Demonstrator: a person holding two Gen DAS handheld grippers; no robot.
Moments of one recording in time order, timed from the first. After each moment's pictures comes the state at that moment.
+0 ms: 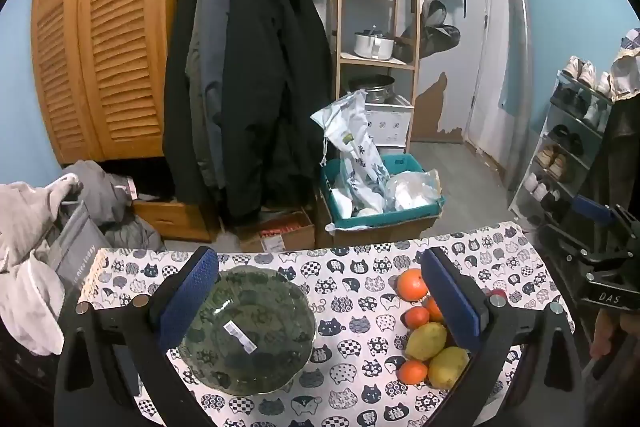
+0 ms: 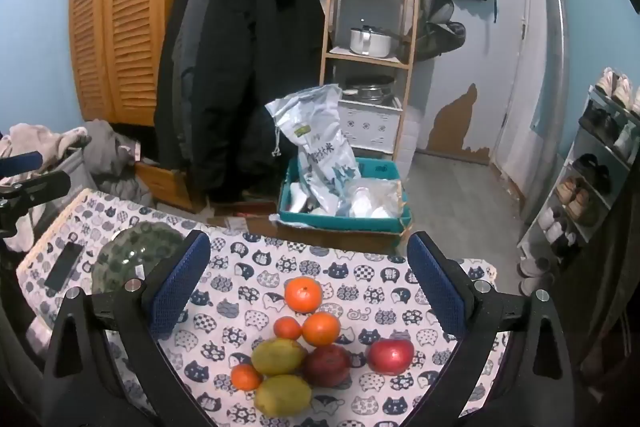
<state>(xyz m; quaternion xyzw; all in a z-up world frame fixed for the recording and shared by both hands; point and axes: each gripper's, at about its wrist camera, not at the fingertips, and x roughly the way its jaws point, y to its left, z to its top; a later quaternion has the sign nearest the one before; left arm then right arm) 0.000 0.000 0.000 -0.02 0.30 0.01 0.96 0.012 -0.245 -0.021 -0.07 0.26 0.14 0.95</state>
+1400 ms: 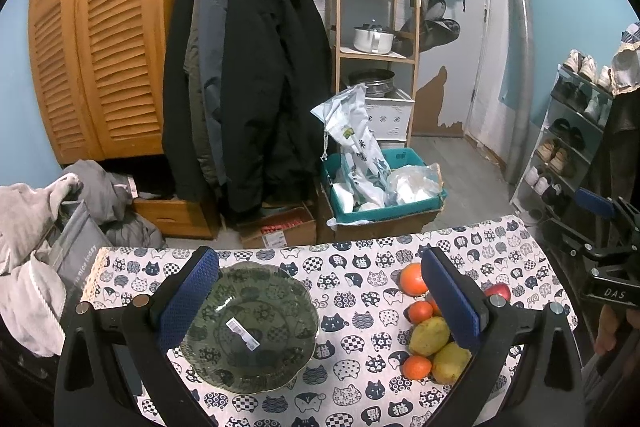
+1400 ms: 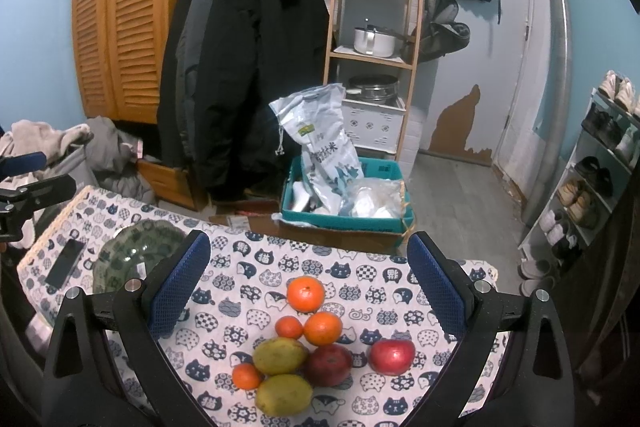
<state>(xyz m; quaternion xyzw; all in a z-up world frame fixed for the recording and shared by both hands) -0.001 -0.001 -0.004 -0.02 0.30 0.01 0.95 0.012 -0.242 -0.020 -0.07 0.27 0.14 0.95</state>
